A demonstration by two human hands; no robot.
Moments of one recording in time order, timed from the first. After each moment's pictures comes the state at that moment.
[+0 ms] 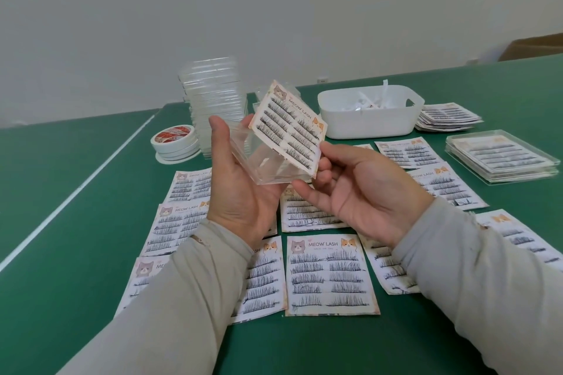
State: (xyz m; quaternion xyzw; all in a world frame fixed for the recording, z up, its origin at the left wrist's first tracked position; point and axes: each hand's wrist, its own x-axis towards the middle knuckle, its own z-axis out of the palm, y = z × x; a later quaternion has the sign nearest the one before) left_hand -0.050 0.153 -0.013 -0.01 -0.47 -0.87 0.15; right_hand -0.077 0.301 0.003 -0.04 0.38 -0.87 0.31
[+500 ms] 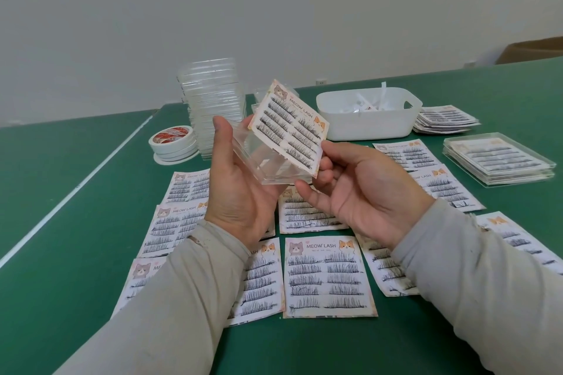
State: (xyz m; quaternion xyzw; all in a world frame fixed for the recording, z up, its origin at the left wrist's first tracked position) left_hand -0.050 0.151 -0.014 -0.02 -0.45 -0.89 0.12; right_hand -0.078 0.301 0.005 -0.03 0.38 -0.87 0.30
